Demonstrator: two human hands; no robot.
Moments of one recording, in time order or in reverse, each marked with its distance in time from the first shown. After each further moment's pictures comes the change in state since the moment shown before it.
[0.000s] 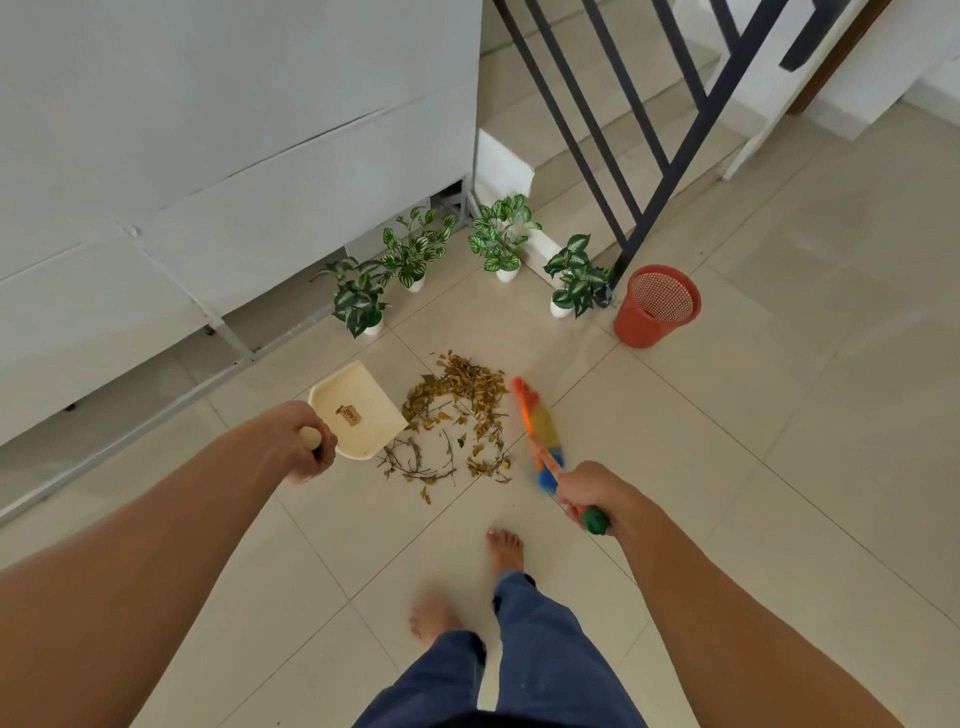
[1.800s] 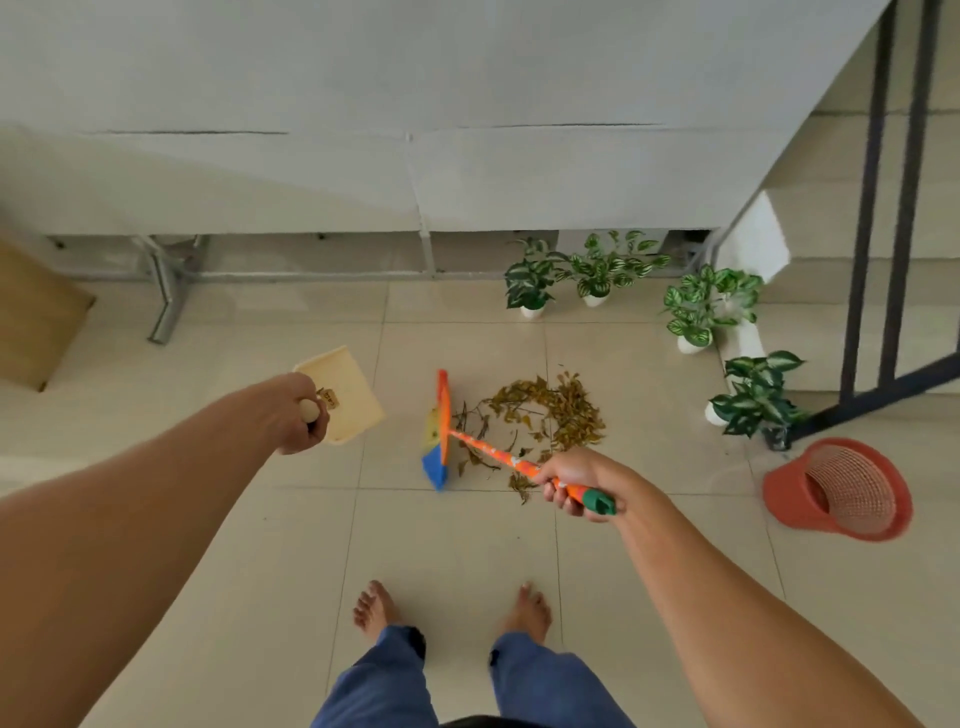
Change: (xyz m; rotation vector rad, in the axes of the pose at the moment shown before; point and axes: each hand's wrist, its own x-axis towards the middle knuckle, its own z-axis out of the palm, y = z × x) left_hand -0.047 -0.112 0.023 -0.829 0.359 -0.086; right_hand 0.066 -0.094 -0.088 -0.437 -0.655 -0.081
